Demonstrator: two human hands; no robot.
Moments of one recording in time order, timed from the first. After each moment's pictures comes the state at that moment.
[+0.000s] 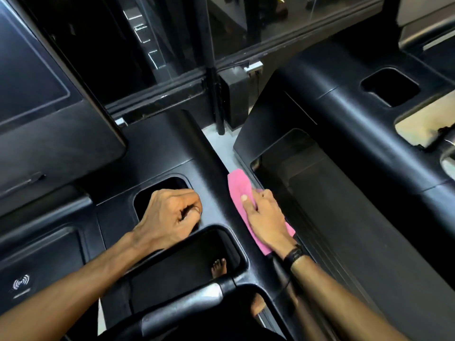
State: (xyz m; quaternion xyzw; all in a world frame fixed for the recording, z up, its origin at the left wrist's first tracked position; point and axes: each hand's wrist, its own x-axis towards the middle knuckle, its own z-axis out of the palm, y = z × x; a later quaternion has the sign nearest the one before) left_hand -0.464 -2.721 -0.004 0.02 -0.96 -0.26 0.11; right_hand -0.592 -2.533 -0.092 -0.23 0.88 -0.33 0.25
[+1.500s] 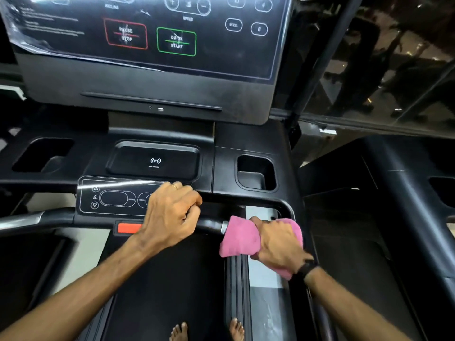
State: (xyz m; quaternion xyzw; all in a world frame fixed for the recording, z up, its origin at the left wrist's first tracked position) left_hand -0.224 -2.665 0.011 0.27 -0.90 -0.07 0.35; right_hand -0.464 -2.533 -0.044 -0.67 0.74 0.02 0.09
